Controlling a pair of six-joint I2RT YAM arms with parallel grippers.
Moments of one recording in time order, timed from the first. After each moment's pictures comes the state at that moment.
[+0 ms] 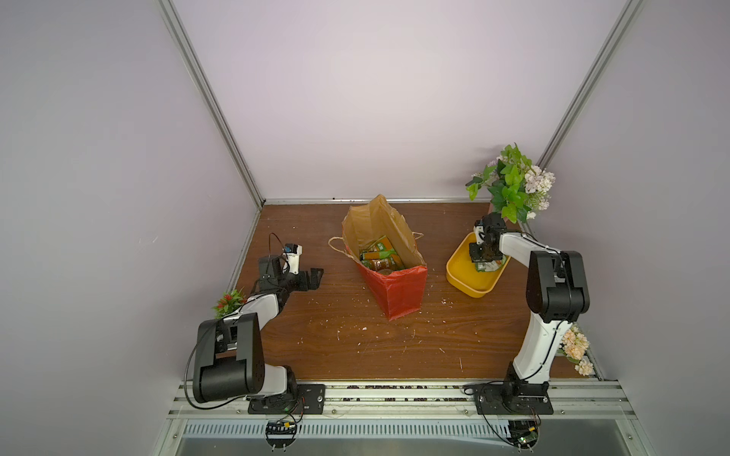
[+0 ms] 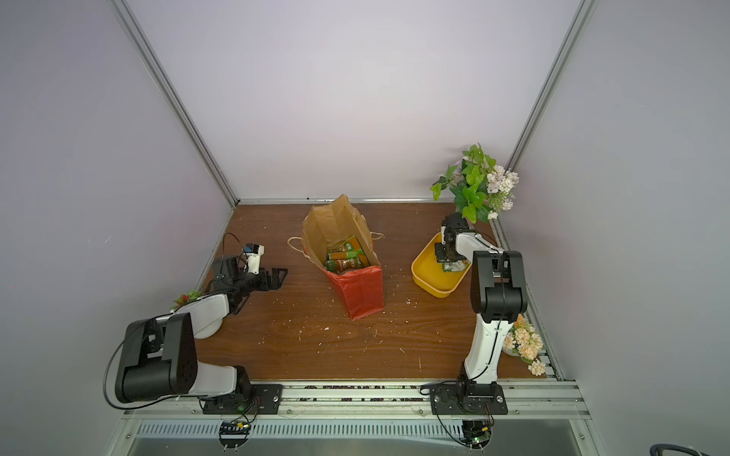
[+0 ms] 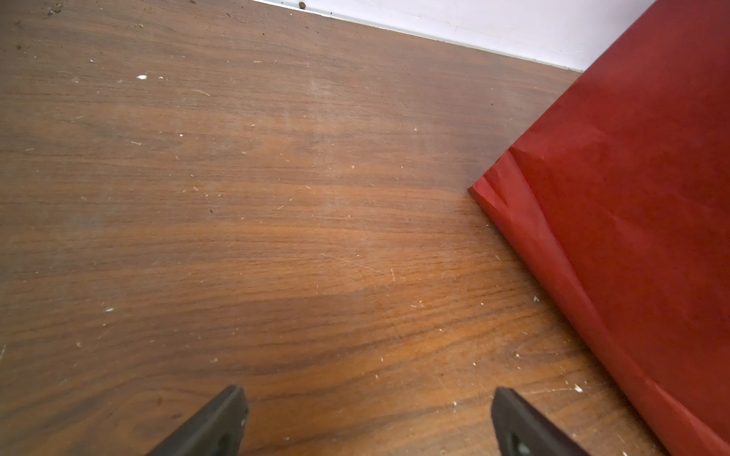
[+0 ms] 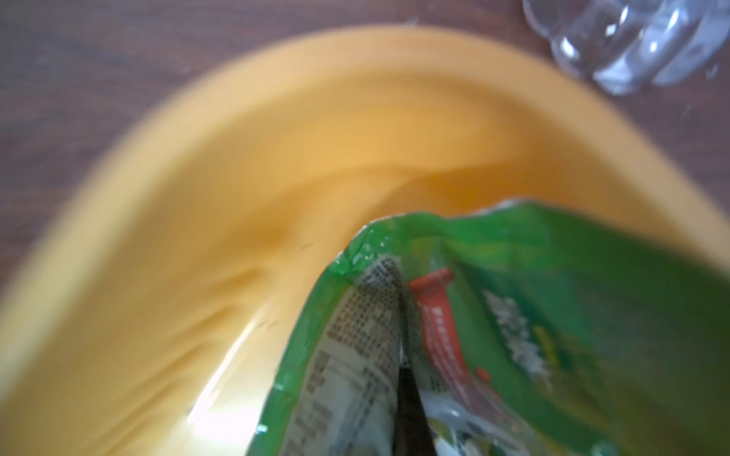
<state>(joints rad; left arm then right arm) 0.19 1.41 0.55 0.16 0.47 0.07 -0.01 1.92 1.30 -0.50 0.04 -0.01</state>
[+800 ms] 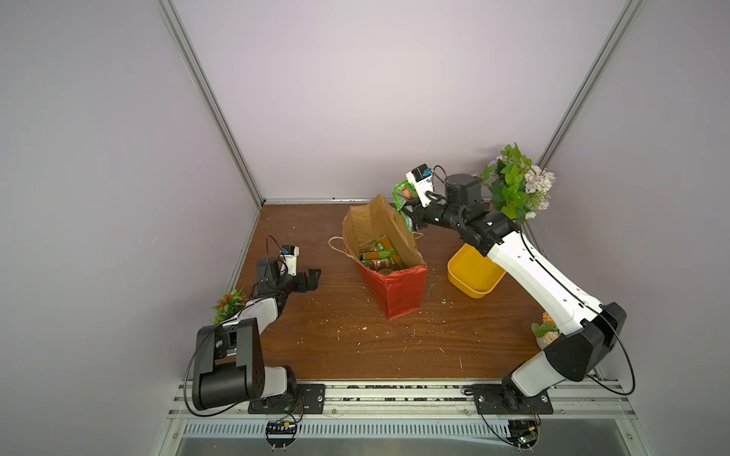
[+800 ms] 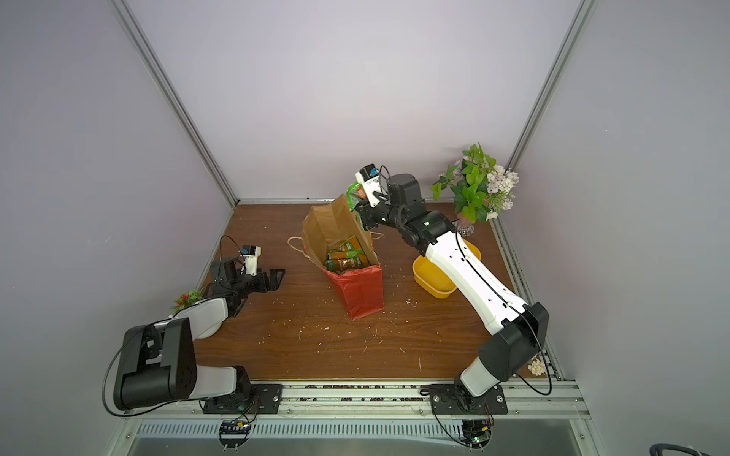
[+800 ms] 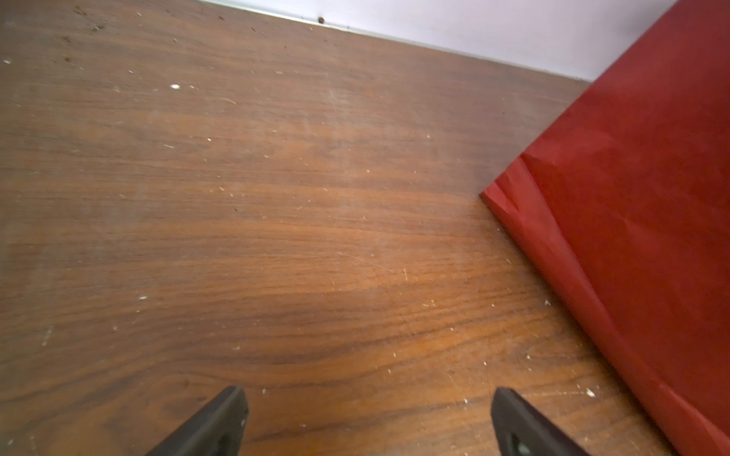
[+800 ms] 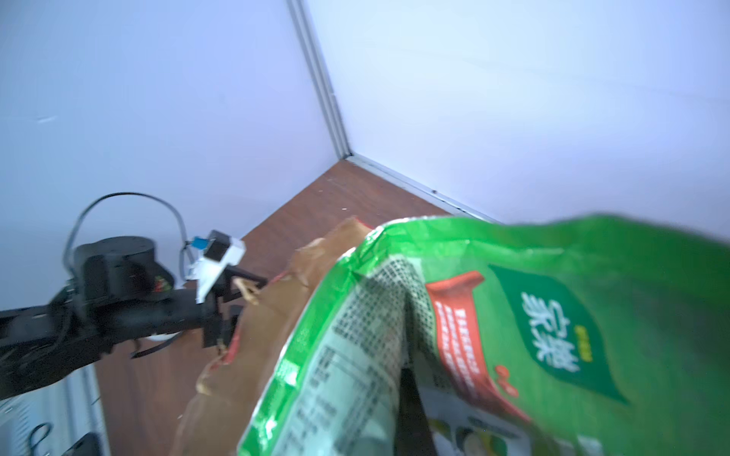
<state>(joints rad) 0.21 1.37 0.51 0.20 0.44 0.05 0.59 1.63 1.74 -0.48 -0.23 0.08</state>
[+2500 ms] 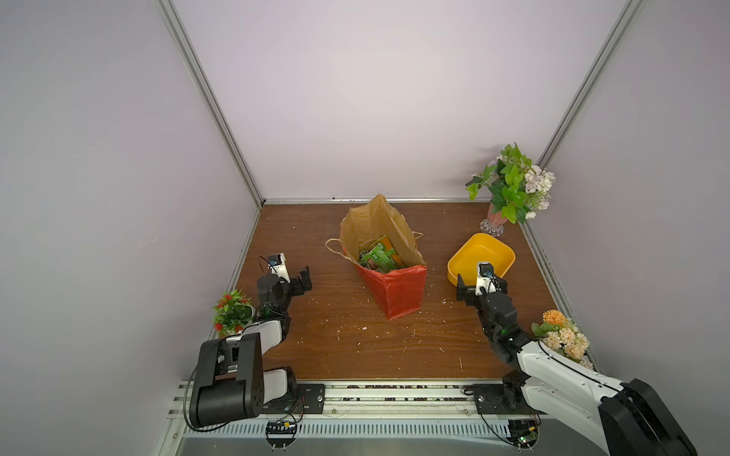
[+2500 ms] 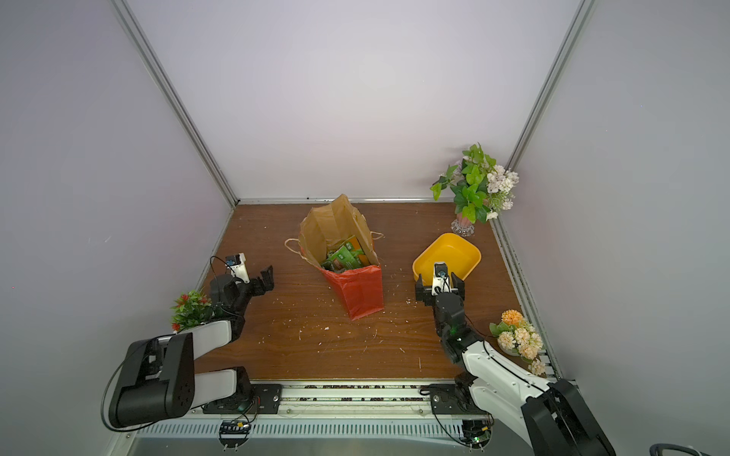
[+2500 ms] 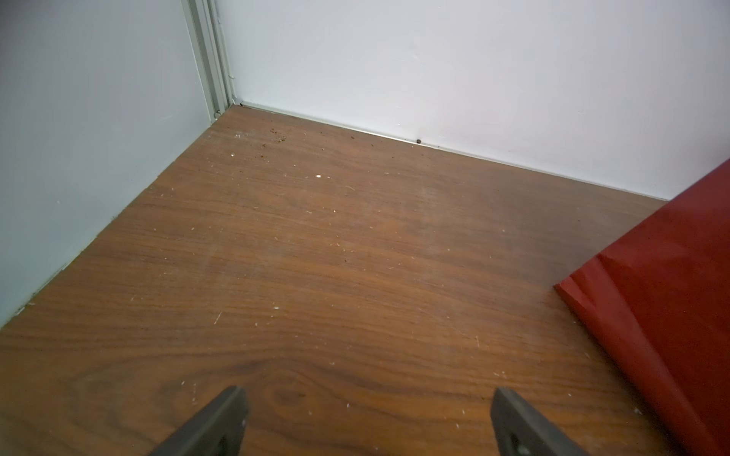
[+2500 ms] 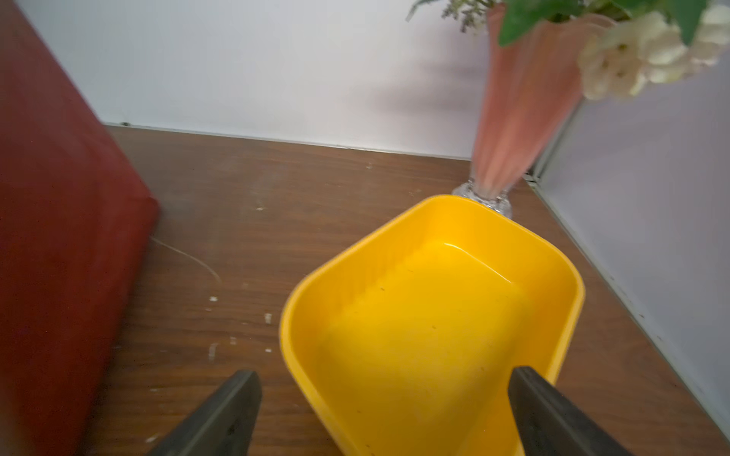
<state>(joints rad) 0.15 1.29 0.26 0.70 0.10 -0.11 0.42 0.99 0.15 0.61 0.52 -0.01</state>
